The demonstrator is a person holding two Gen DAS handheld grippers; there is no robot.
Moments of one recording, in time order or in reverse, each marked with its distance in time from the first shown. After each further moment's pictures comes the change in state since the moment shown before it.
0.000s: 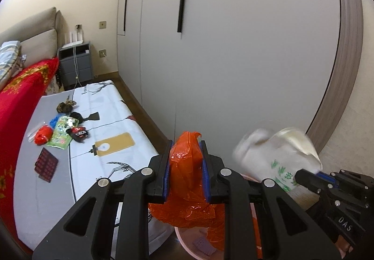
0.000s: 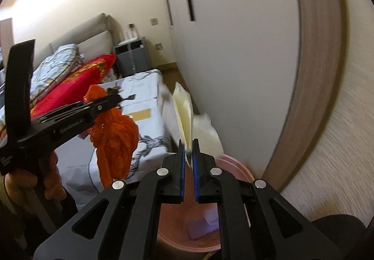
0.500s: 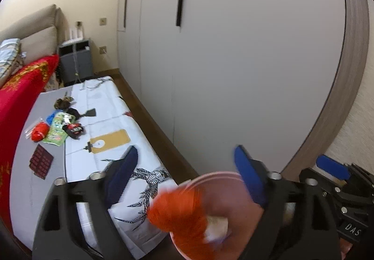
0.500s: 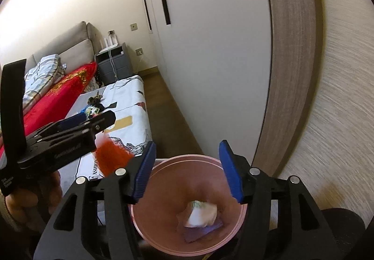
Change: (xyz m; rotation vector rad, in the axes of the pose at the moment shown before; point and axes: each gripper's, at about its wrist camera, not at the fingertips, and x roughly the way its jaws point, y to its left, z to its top) left arm 0.012 -0.008 -0.002 -0.017 -0.001 0.020; right arm -0.002 -0.014 0.002 0.058 -0.032 -0.086
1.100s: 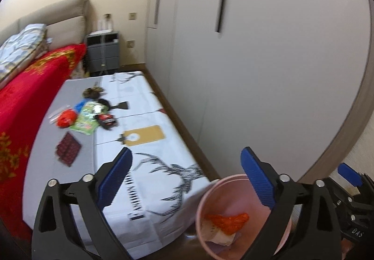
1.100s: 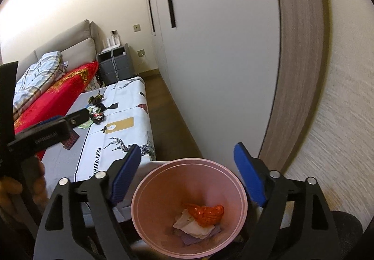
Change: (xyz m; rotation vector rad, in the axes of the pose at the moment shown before) left arm -0.029 0.055 0.002 -0.118 0.007 0.133; right arm -0.004 0.016 0.003 -0.059 -0.027 0.010
